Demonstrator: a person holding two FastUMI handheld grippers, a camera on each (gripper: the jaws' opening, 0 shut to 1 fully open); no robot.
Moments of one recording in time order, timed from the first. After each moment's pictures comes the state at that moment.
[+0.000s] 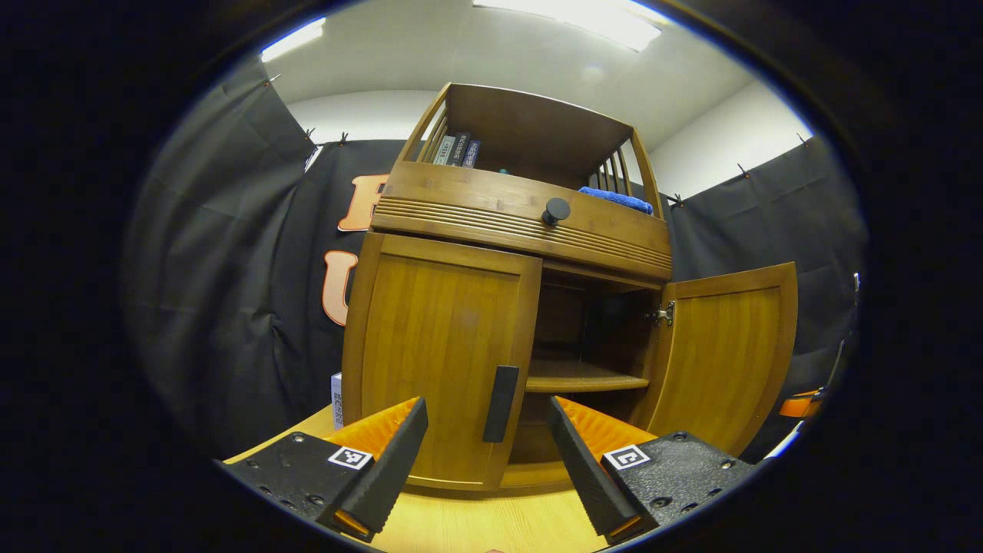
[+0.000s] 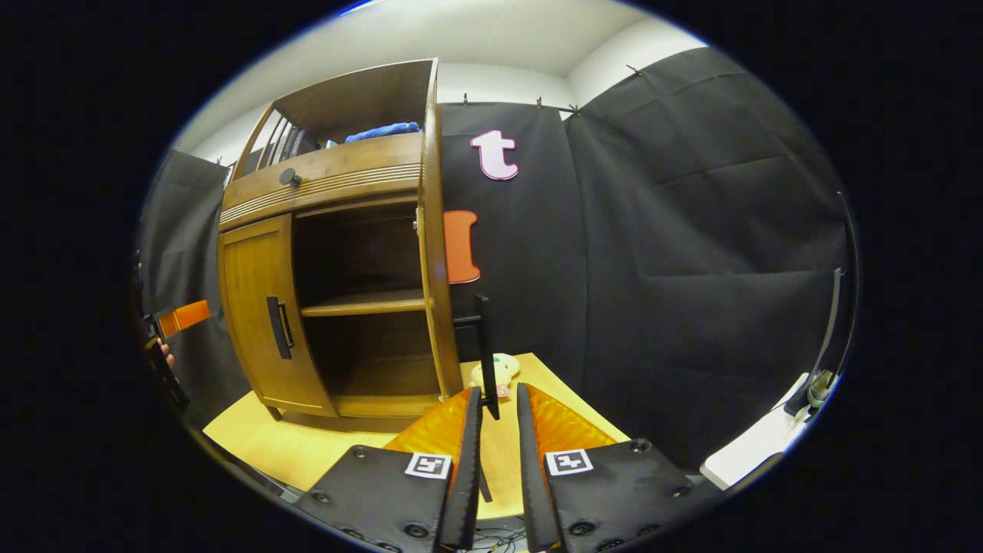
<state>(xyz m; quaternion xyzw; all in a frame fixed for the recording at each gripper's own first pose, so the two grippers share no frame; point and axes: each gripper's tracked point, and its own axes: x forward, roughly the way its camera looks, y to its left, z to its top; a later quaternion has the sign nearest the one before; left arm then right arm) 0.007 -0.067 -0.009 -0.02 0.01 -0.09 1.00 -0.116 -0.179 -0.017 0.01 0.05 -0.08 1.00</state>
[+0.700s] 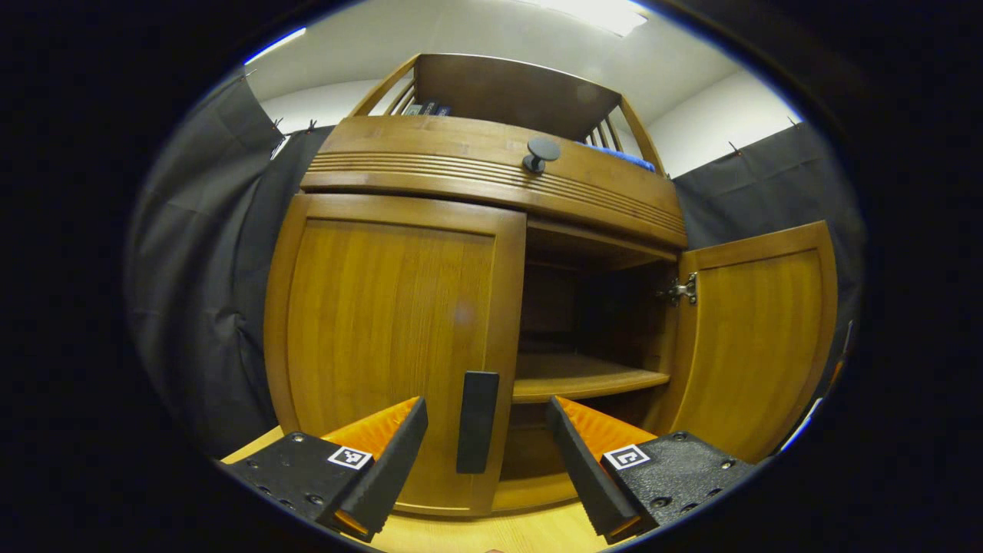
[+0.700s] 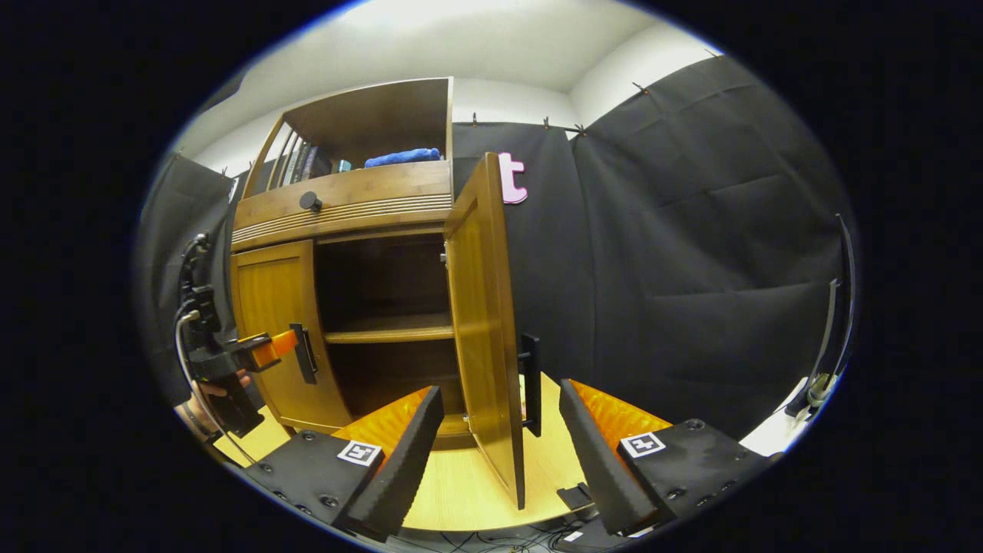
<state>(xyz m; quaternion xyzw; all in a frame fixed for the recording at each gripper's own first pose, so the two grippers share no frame) 0.126 -0.109 -0.062 0.01 0.03 -0.11 0.99 -0.118 -0.136 0.018 -0.01 0.01 -0.07 1.00</state>
